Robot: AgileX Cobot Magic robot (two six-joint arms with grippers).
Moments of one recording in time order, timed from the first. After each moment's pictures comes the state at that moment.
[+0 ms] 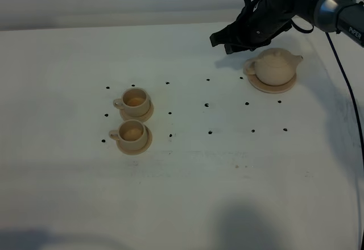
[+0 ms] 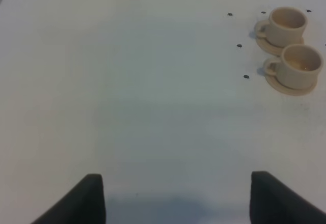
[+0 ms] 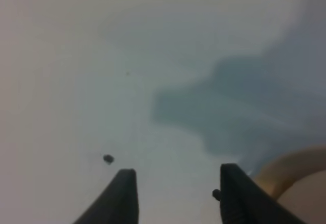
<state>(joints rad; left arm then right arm) 0.00 0.00 -0.51 0.02 1.07 -0.03 0.35 2.30 -1.94 0.17 0.79 -0.06</state>
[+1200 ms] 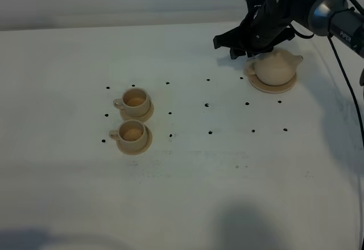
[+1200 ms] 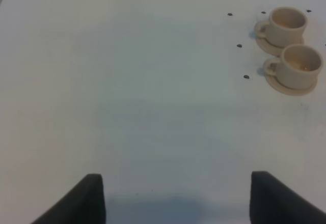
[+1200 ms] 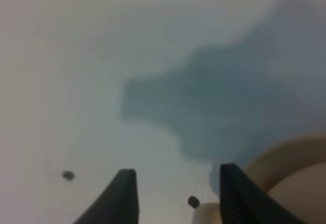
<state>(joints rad) 0.00 0.00 -0.51 0.02 1.07 -0.03 0.34 2.38 -2.01 0.12 0.83 0.07</state>
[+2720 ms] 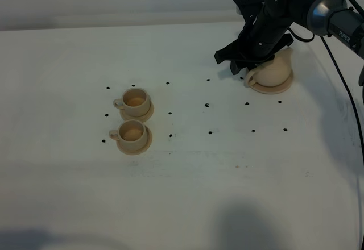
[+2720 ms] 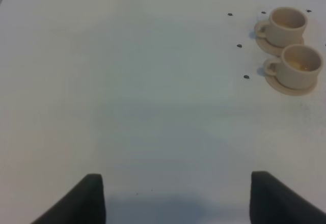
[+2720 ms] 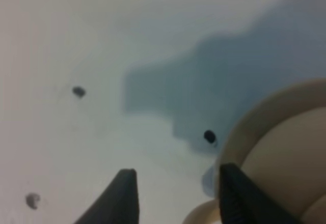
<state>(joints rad) 0.00 0.00 -0.51 0.02 1.07 -0.03 0.34 2.38 -2.02 0.16 1.00 -0.10</state>
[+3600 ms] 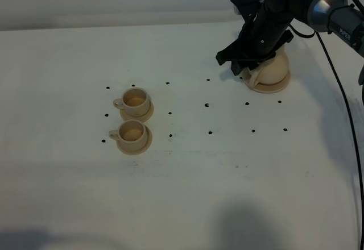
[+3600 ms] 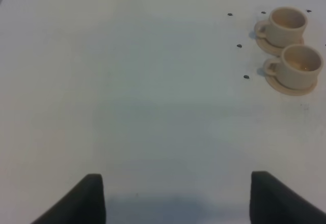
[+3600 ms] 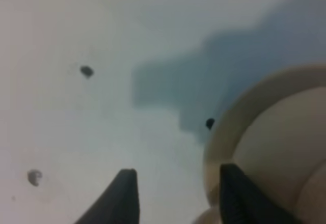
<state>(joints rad) 0.00 0.00 -0.51 0.02 1.07 -0.03 0.34 2.38 -2.07 0.15 1.06 -0.16</state>
